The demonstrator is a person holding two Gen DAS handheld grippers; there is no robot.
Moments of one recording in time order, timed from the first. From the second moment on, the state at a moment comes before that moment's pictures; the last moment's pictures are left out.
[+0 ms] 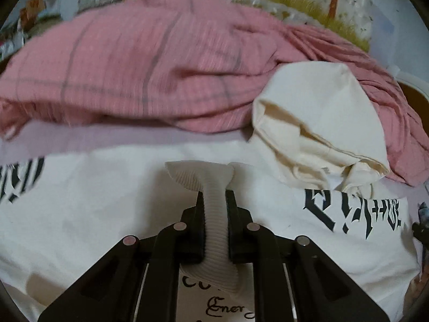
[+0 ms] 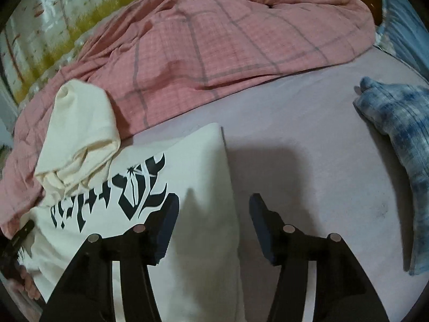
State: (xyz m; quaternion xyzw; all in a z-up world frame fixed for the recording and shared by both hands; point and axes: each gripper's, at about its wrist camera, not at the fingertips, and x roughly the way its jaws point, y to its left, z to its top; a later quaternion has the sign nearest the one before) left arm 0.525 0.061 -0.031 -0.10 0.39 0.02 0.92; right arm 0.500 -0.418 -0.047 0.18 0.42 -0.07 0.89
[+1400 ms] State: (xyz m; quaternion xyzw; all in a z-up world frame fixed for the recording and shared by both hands) left arm 0.434 0.054 0.114 -0.07 0.23 0.02 0.97; right arm 0.467 -0.333 0.057 0.10 0.29 -0.09 0.95
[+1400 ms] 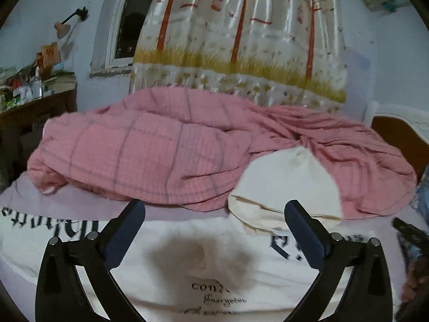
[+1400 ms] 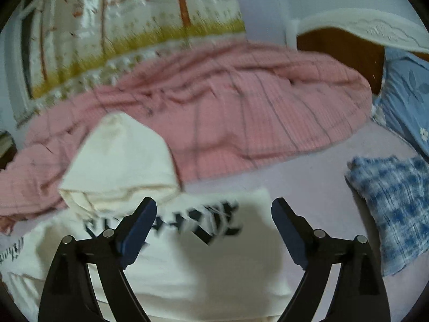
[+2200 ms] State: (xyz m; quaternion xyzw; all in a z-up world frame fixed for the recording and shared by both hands) left arm 0.313 0.420 0.029 -0.30 0.31 0.23 0.87; right arm 0.452 -0.201 0.055 -0.05 0.27 -0.10 0.96
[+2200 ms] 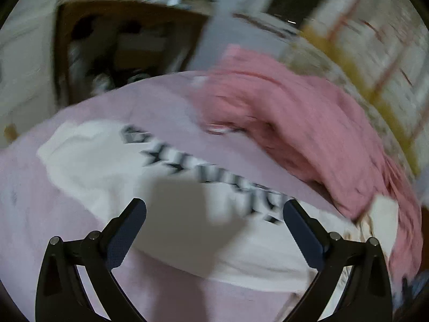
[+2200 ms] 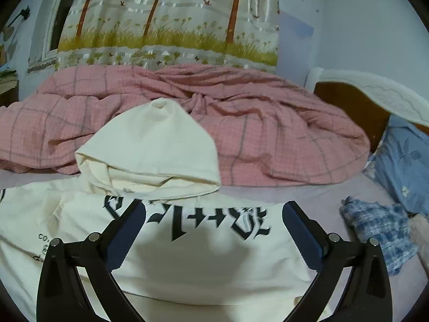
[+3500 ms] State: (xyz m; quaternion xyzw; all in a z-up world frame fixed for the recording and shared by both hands) left arm 0.338 0.292 0.129 -0.16 0.18 0.15 0.96; right arm 0.469 -0.265 0.031 0.05 0.36 -0.06 0.93
